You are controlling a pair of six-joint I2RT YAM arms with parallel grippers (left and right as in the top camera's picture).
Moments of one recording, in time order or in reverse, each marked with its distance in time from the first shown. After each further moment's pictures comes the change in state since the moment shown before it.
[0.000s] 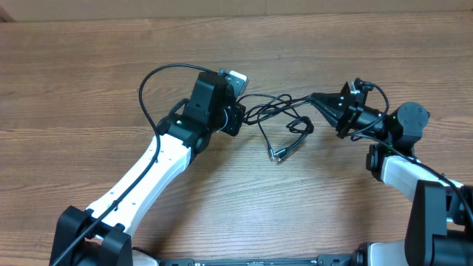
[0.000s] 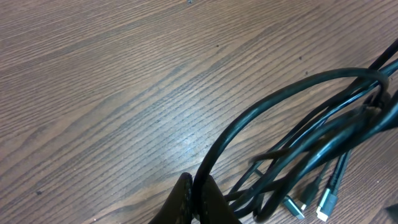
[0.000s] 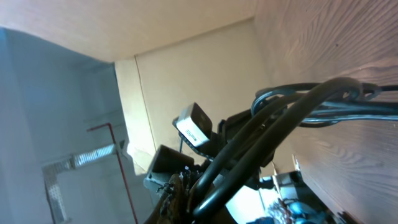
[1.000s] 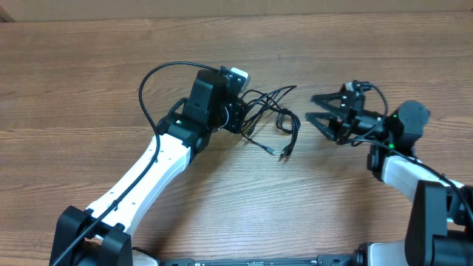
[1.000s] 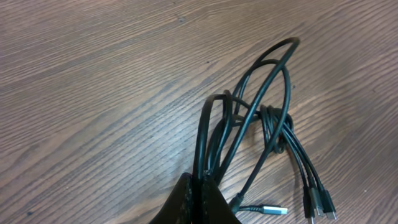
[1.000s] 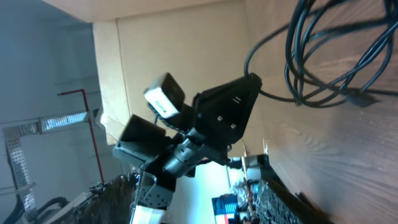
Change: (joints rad) left arm 0.002 0.000 0.000 0.053 0.041 0.000; right arm 0.017 0.000 0.000 -0.069 -0.119 -0.218
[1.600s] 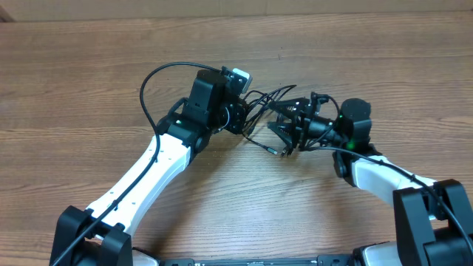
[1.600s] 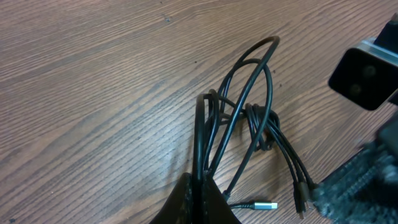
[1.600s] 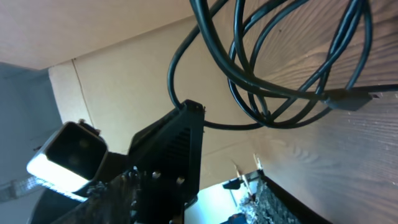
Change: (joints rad) left arm 0.000 0.002 0.000 0.000 0.042 0.000; right arm 0.321 -0.001 0.001 -0.307 0.406 -0.093
